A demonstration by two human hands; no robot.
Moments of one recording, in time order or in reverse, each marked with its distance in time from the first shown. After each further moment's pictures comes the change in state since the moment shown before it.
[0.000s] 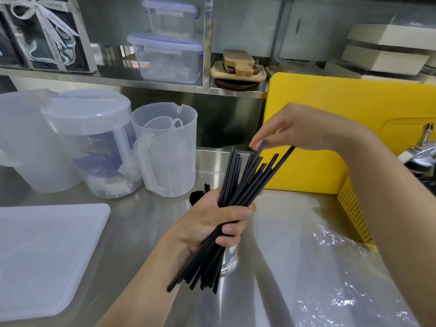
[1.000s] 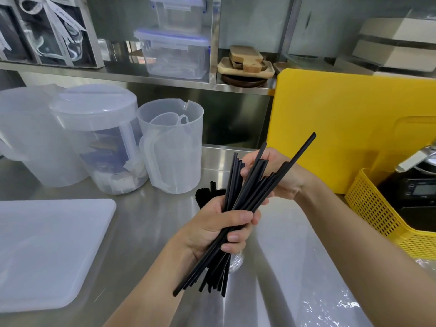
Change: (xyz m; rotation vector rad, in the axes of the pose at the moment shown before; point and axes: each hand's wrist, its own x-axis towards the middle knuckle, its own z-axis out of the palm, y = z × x) left_hand -0.003 -0.016 -0.010 -0.124 -0.074 0.006; right_hand 0.019 0.027 0.097 1.181 -0.168 -0.102
